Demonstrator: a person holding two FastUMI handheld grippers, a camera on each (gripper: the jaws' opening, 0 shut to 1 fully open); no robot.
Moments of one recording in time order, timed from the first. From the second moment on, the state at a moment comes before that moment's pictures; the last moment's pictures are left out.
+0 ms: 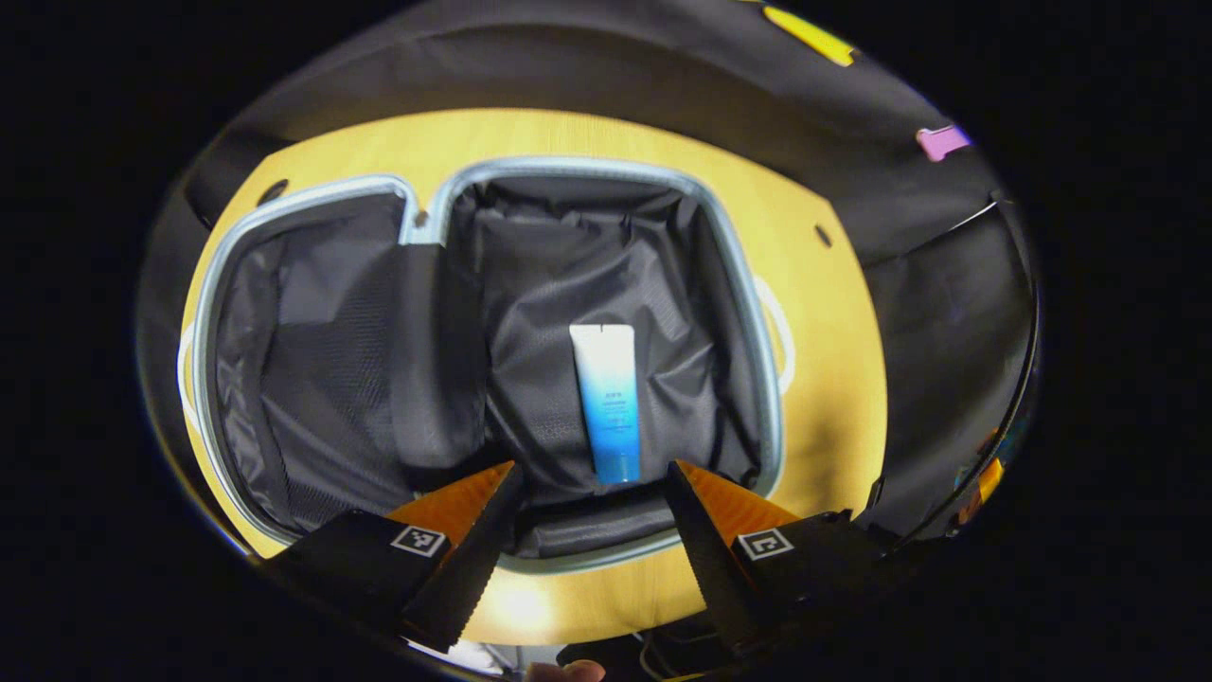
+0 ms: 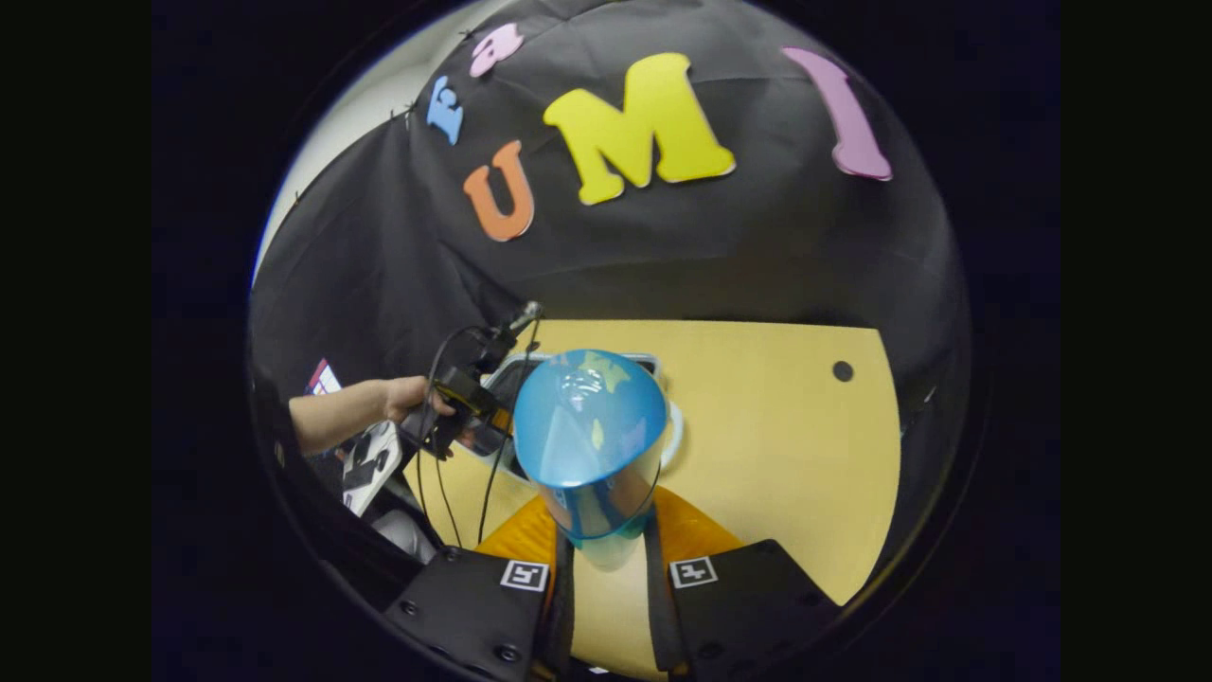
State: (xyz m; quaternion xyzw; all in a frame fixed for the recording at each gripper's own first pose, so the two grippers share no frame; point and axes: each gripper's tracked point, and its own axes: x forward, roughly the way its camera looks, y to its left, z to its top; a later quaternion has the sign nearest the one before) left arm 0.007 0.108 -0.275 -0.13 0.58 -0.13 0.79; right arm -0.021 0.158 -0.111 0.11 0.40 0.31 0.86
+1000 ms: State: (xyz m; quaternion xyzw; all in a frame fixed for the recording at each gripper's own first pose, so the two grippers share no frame) left arm -0.180 0.216 -0.217 -0.20 0.37 0.05 0.91; right arm 0.054 0.309 -0.335 0.12 0.73 0.11 0.66
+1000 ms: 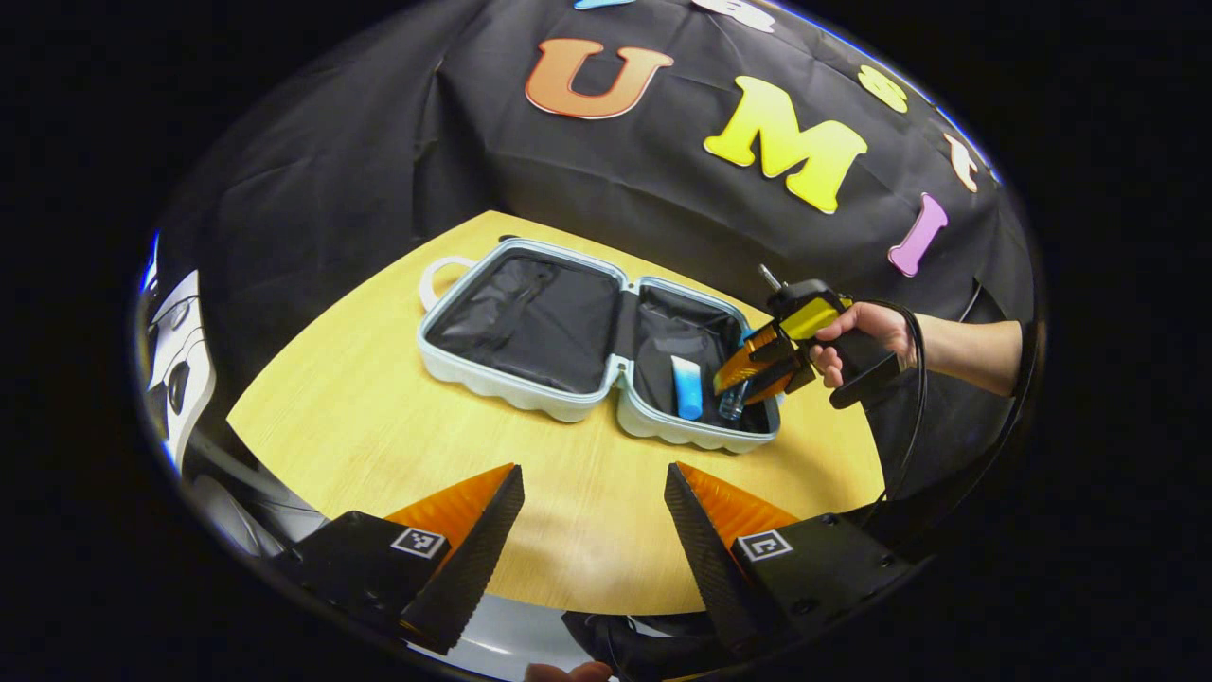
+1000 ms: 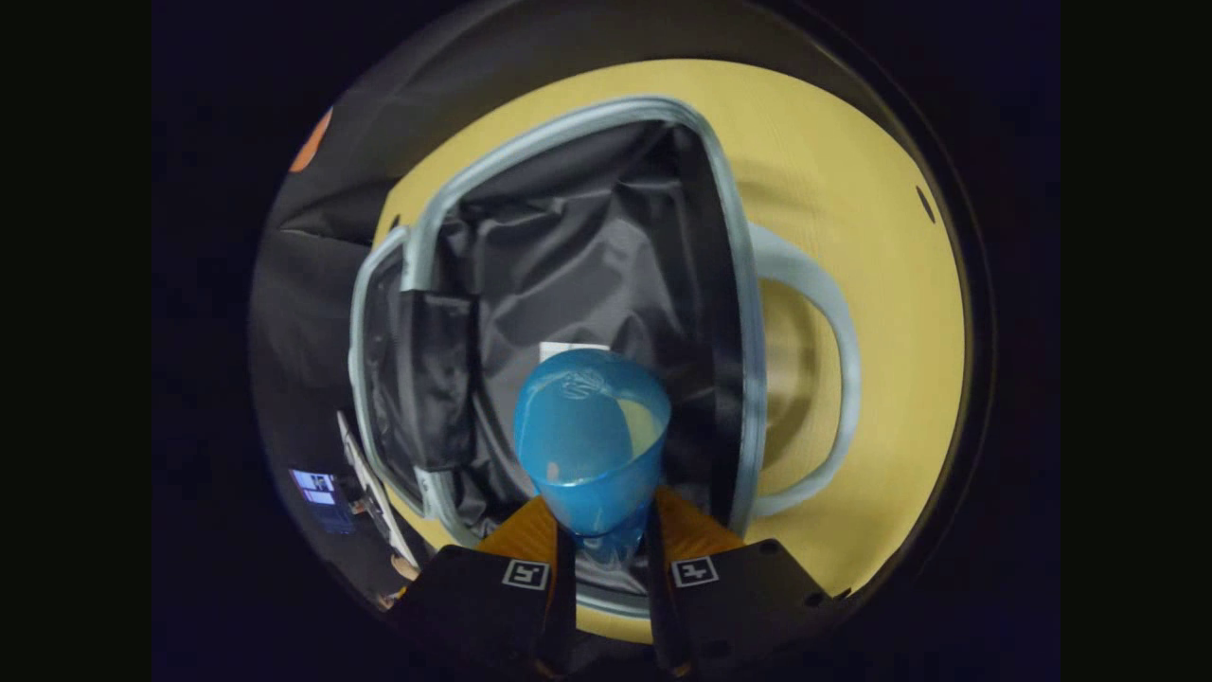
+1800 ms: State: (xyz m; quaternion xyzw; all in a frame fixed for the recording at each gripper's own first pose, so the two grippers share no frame) left arm -0.175 0.237 -0.200 -0.23 0.33 0.08 0.91; right arm 0.057 0.313 -0.356 0.09 0.72 0.05 0.69
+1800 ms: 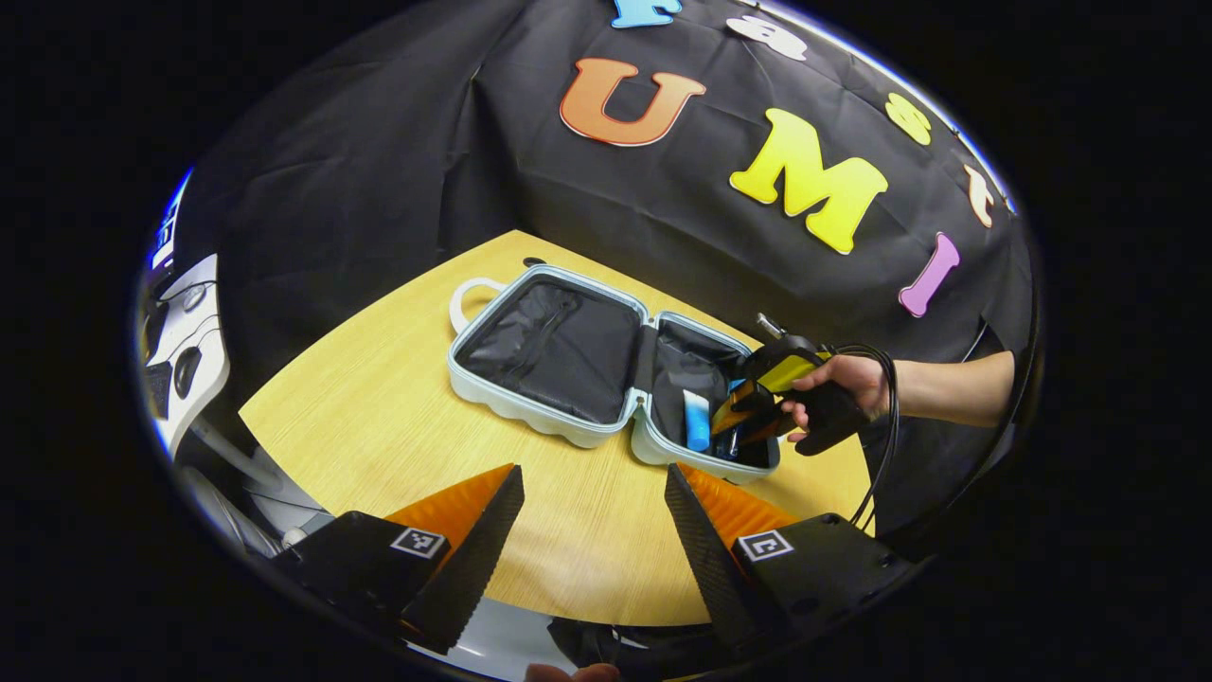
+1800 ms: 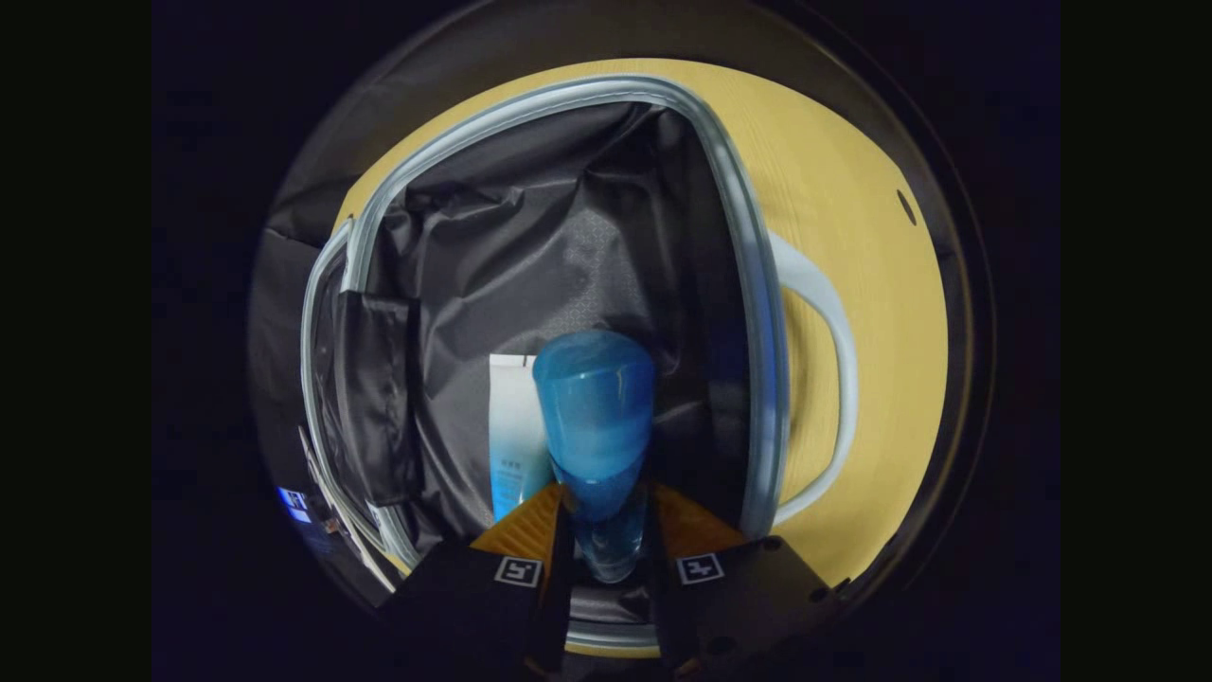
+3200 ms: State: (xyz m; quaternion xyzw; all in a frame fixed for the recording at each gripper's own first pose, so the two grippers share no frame) left arm 0.016 0.458 -0.329 -0.38 0.27 0.11 0.88; right arm -0.017 0.205 -0.130 -0.07 0.32 0.27 0.91
